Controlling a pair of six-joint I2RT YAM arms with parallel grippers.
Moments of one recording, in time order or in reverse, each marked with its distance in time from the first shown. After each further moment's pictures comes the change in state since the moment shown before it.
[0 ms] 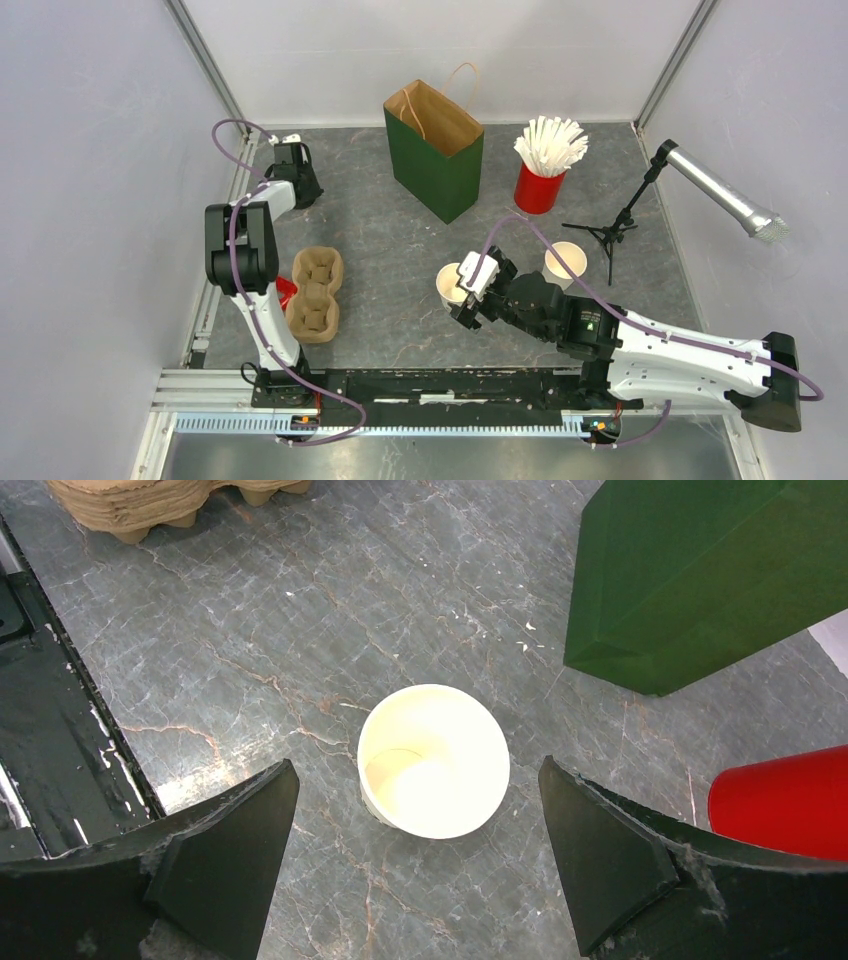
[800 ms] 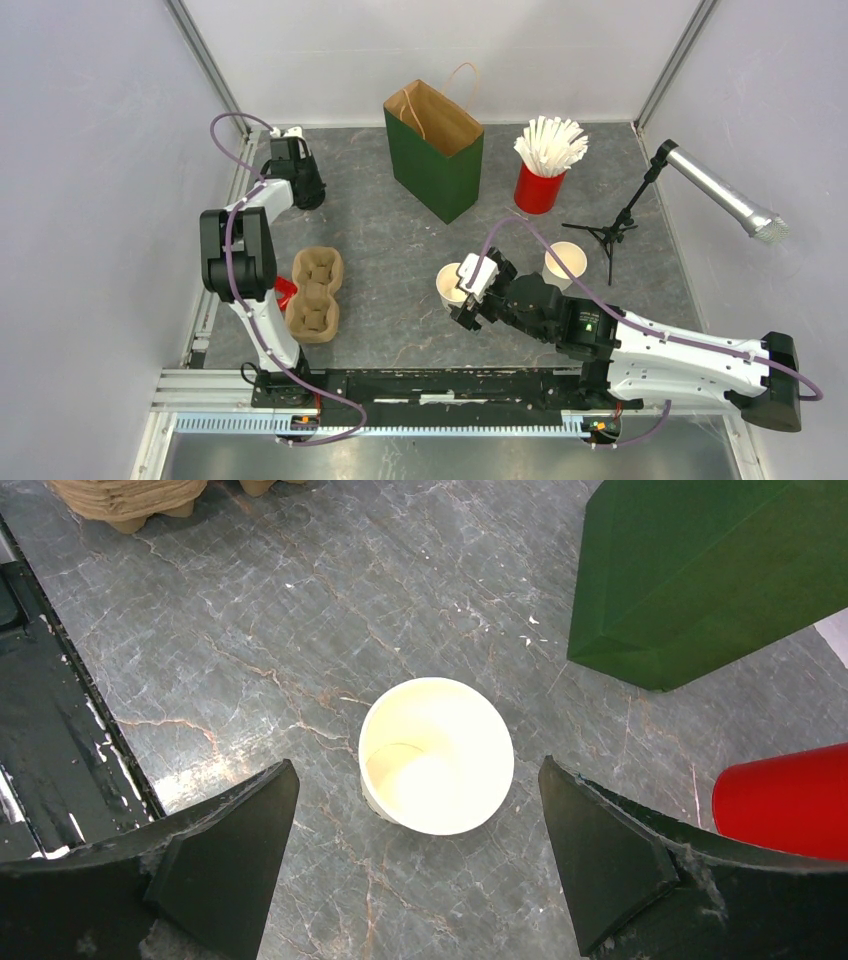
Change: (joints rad) left arm -0.004 -0.057 0.000 -0.004 0.127 0.019; right arm 0.000 0.000 -0.016 0.008 -0.001 0.000
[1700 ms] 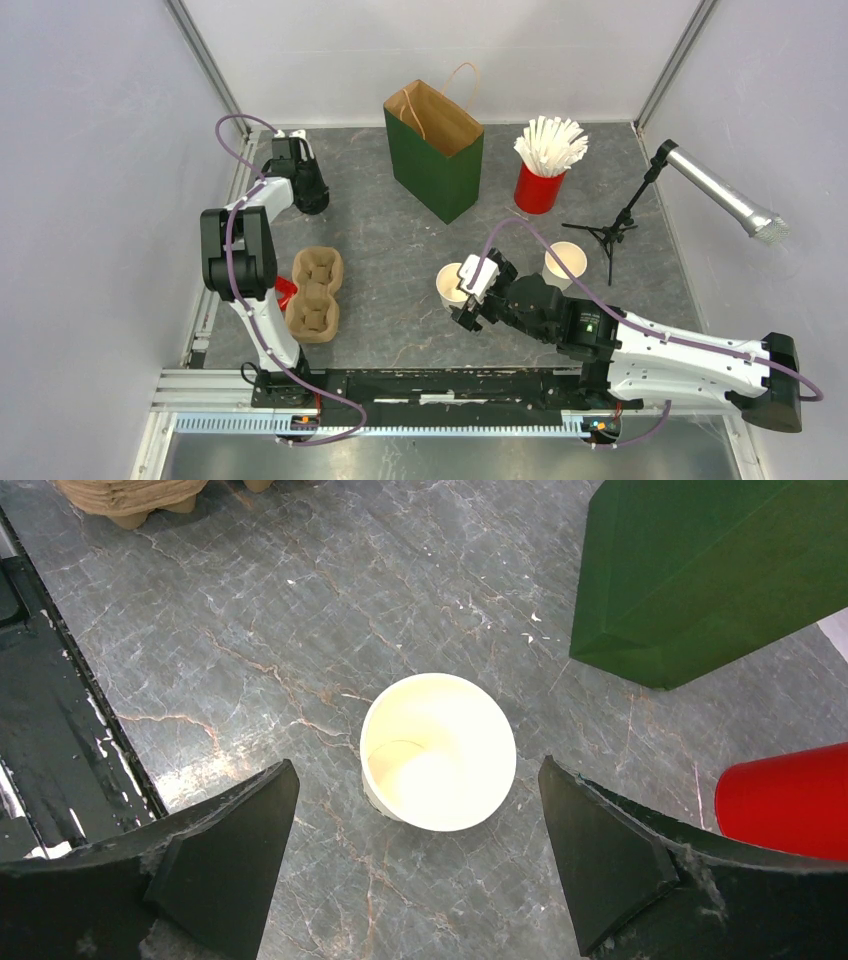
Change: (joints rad) left arm -0.002 0.006 0.023 -0.087 0.061 0.000; right arm 0.000 -0.008 -0.009 0.000 -0.005 0.000
